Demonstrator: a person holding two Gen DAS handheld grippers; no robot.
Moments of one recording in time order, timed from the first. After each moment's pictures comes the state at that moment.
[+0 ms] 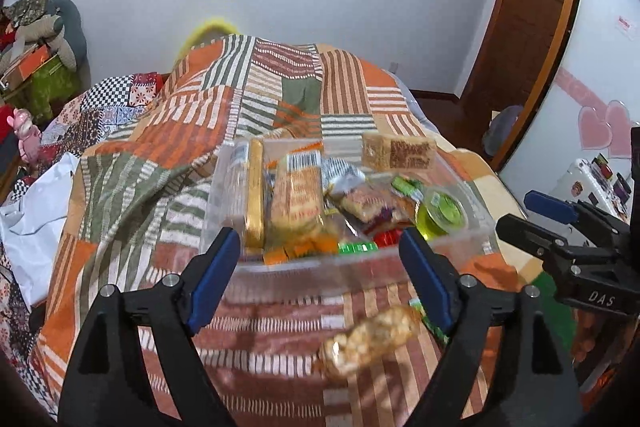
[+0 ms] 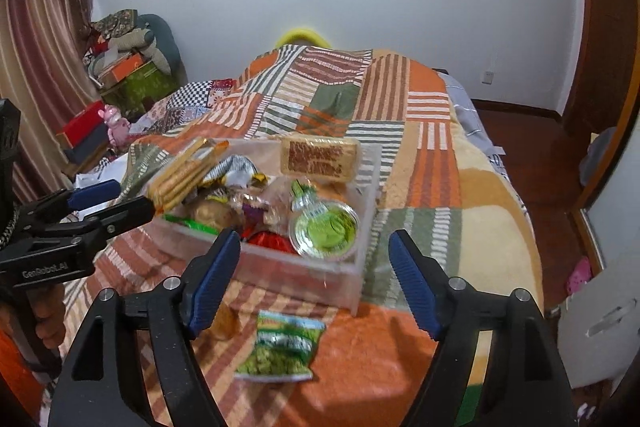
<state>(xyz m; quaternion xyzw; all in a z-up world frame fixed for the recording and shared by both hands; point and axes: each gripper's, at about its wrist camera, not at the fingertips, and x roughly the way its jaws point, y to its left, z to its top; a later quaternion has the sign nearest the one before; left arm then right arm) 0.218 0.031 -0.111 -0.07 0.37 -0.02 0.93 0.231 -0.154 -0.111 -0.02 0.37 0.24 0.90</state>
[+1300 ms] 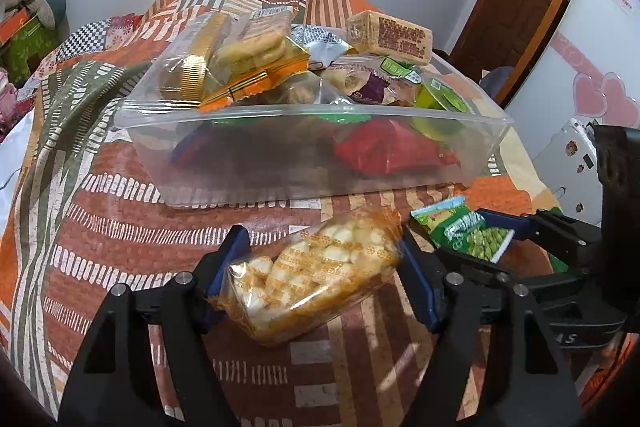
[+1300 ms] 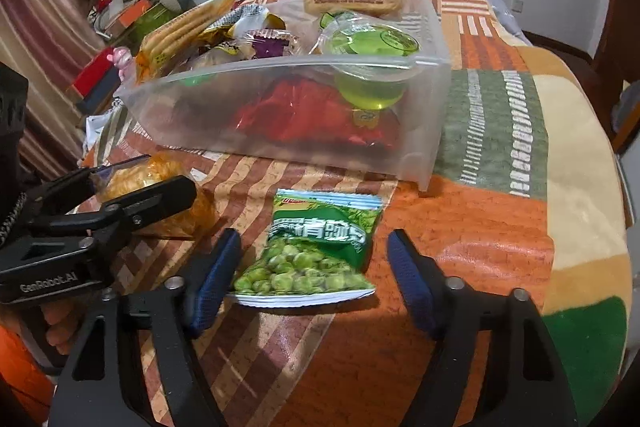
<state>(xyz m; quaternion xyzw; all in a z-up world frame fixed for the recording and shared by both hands) 0.207 0.011 -0.192 -0.09 0.44 -0.05 0.89 0.214 -0.137 -0.196 -0.01 0.48 0.28 0.83</state>
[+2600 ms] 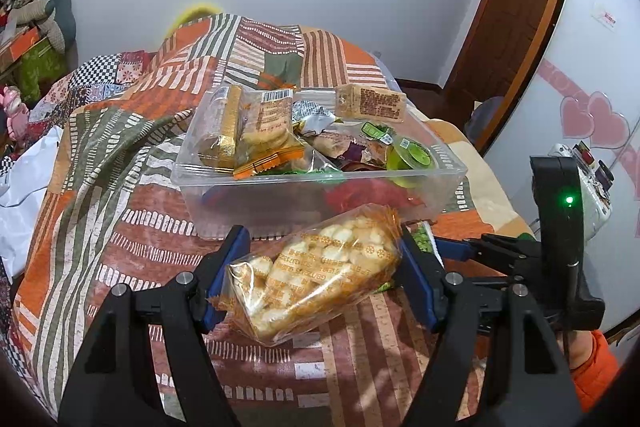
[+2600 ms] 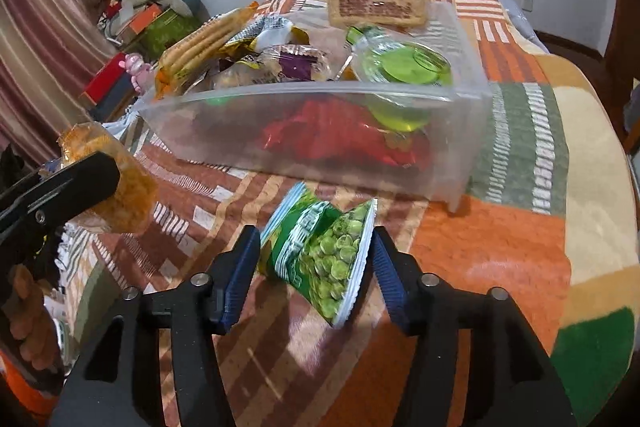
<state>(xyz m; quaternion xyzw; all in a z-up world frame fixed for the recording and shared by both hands) 0.176 0.016 -0.134 -0.09 0.38 -0.05 0.92 0.225 -0.120 -0.189 0.00 0.48 0.29 0.83</state>
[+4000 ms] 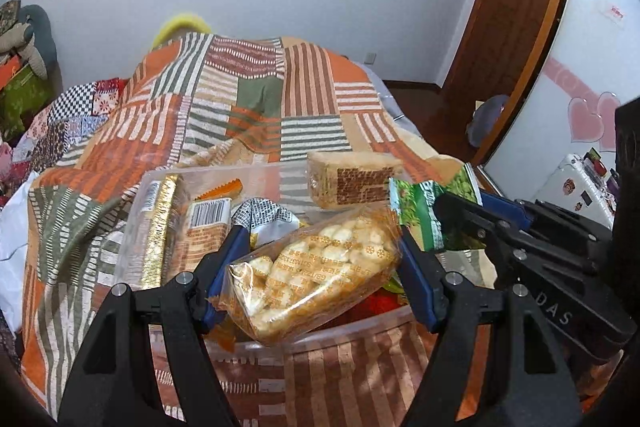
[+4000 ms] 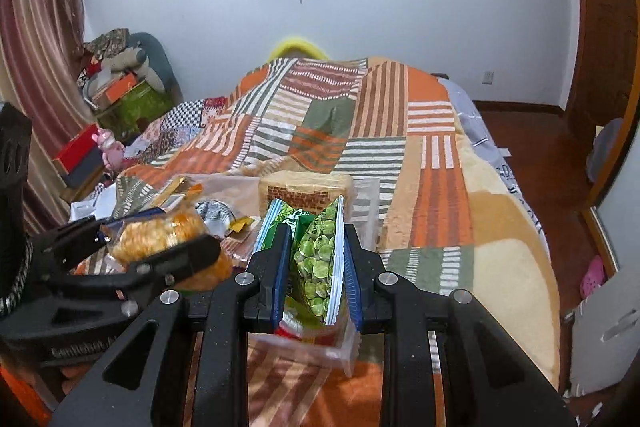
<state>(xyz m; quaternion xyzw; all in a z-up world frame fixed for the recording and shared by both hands) 0.288 -0.014 -0.119 -0.07 0.38 -0.05 0.92 0.283 -0.146 -0.115 0.01 0.36 0.24 0.90</state>
